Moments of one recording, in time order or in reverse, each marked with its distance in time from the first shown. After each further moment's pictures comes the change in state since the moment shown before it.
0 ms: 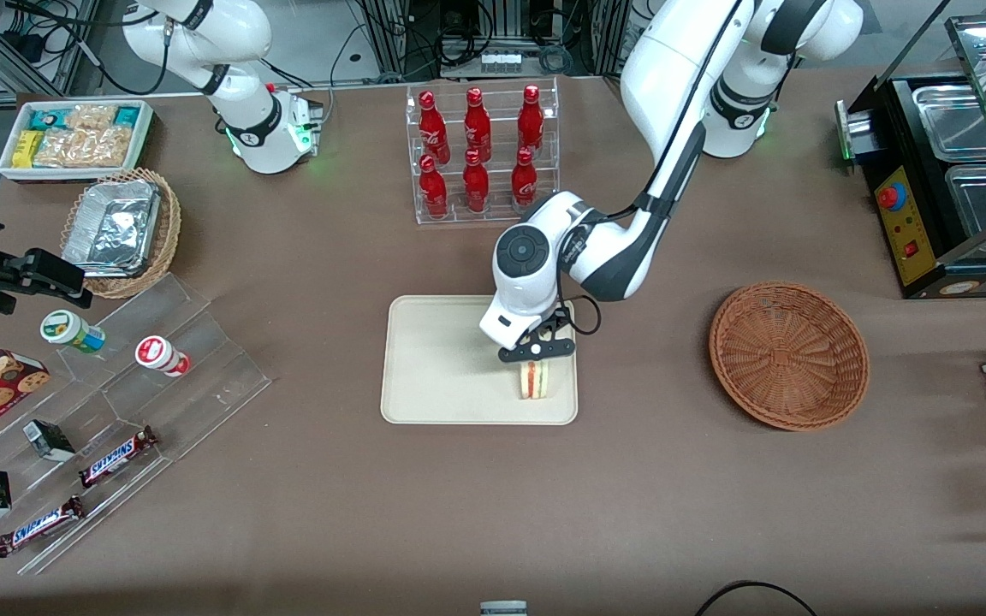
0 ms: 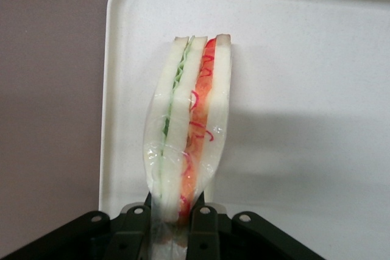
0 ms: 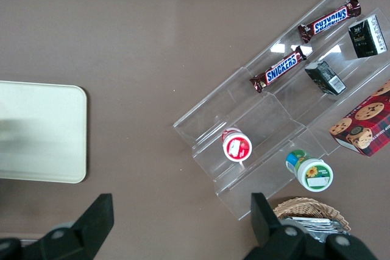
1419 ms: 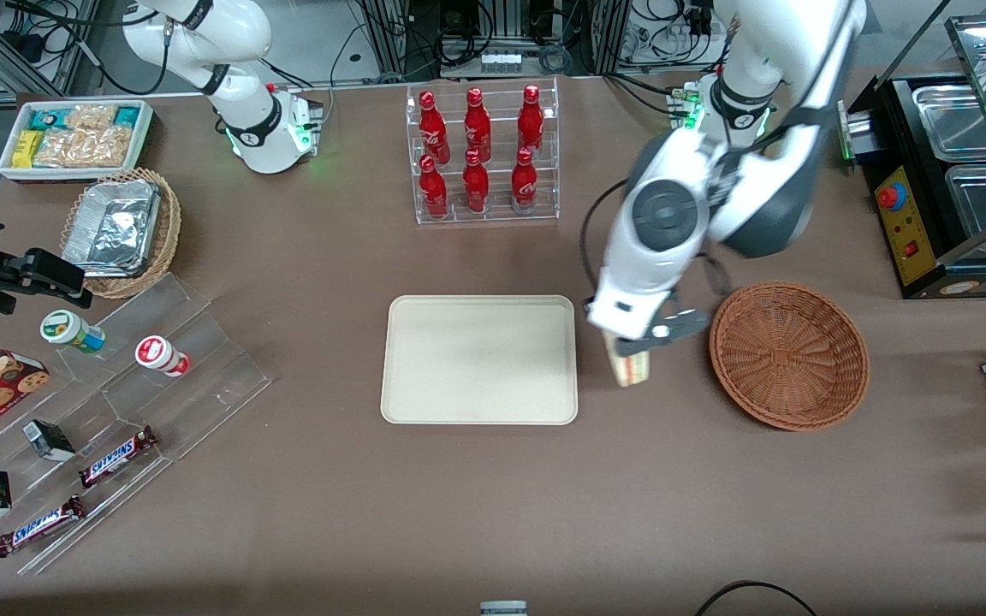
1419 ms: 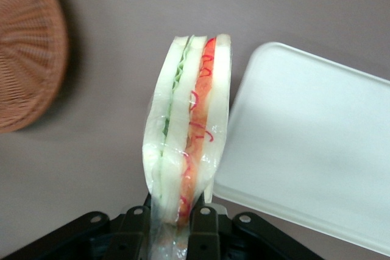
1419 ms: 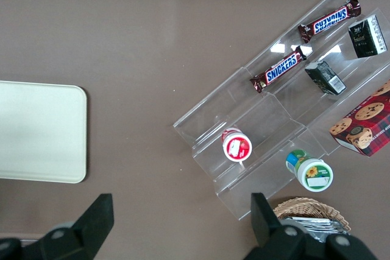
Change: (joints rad) arm 0.151 -0.282 -0.003 -0.045 -0.045 -0.294 -0.009
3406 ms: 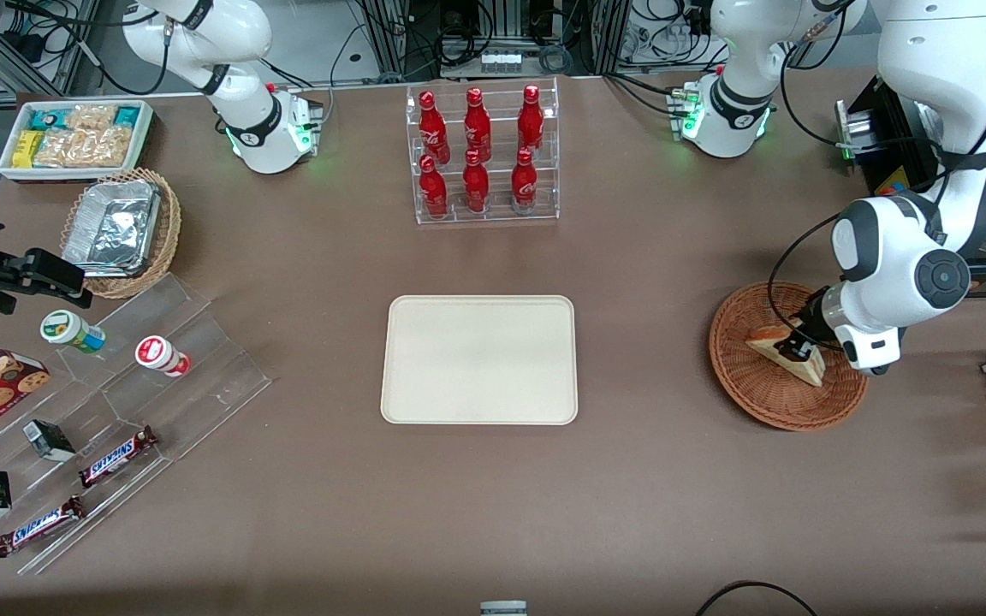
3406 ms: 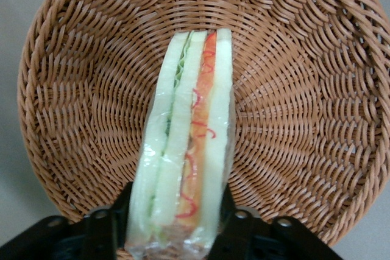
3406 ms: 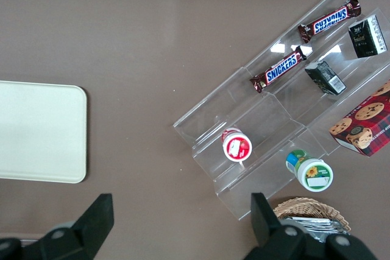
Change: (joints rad) arm 0.600 -0.126 0.016 -0.552 -0.069 0.405 -0.045
